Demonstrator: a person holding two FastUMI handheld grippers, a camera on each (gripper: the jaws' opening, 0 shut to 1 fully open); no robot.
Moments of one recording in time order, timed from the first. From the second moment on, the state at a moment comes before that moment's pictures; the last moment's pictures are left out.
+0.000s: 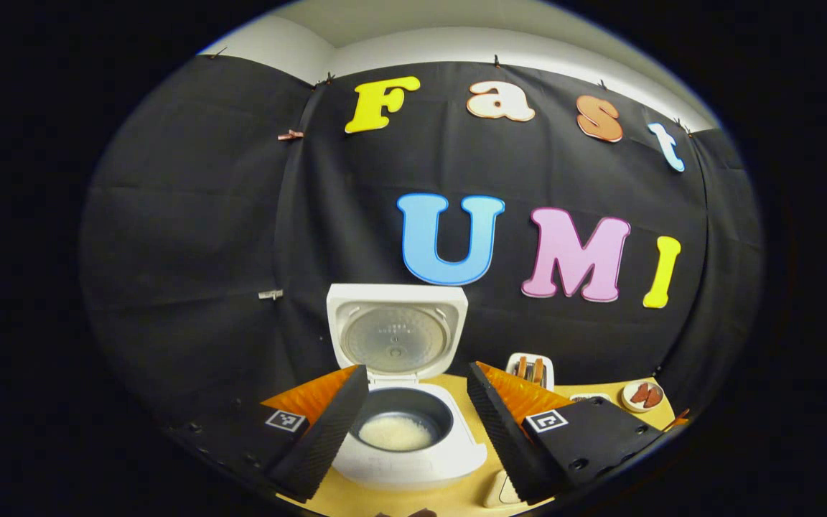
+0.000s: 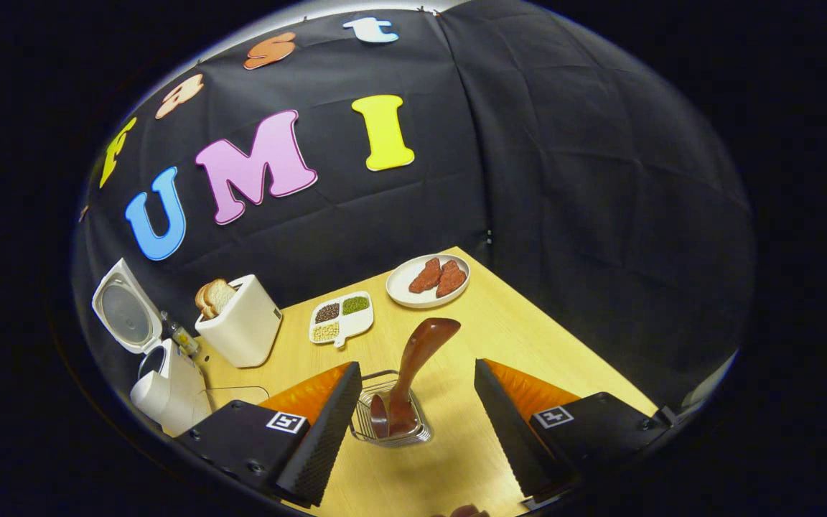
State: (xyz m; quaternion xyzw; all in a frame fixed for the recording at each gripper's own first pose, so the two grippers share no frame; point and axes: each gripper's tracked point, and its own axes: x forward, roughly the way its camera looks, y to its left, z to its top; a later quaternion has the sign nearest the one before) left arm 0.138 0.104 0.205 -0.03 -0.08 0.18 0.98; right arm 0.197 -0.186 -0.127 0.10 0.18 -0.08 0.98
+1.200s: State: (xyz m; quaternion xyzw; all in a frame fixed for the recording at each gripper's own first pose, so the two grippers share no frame) left arm 0.383 0.226 0.261 -0.03 -0.02 0.18 0.98; right arm 0.102 -0.087 -0.050 -0.01 0.12 0.01 0.99
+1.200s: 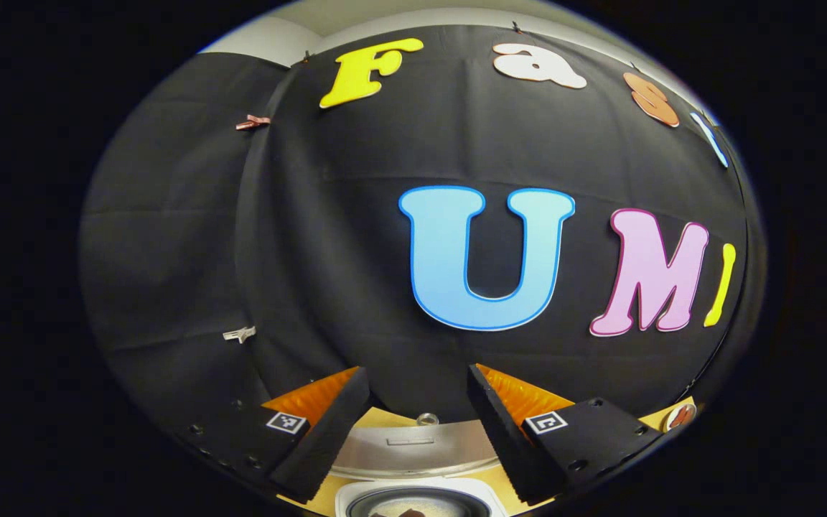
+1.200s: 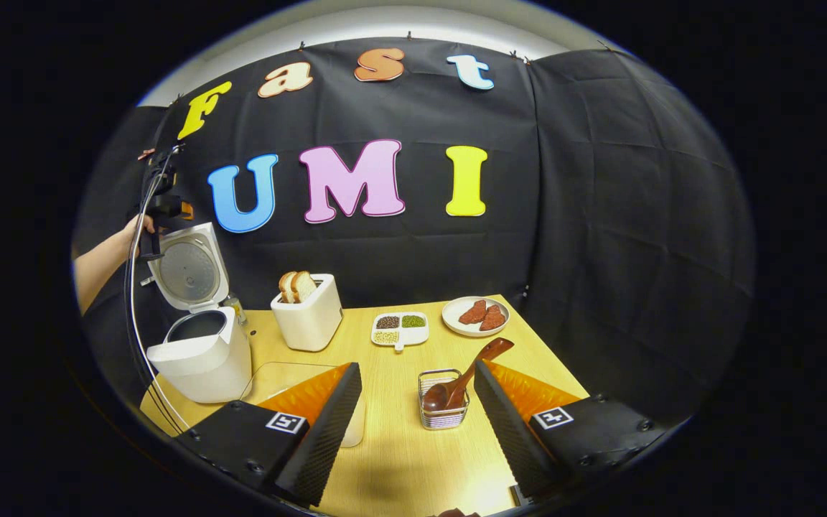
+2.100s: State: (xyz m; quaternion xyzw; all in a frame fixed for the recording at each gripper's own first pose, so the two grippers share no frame) left arm 0.294 0.161 0.154 -0.04 0.09 0.21 0.97; right arm 0.106 -0.045 -0.078 0.02 0.16 0.10 0.98
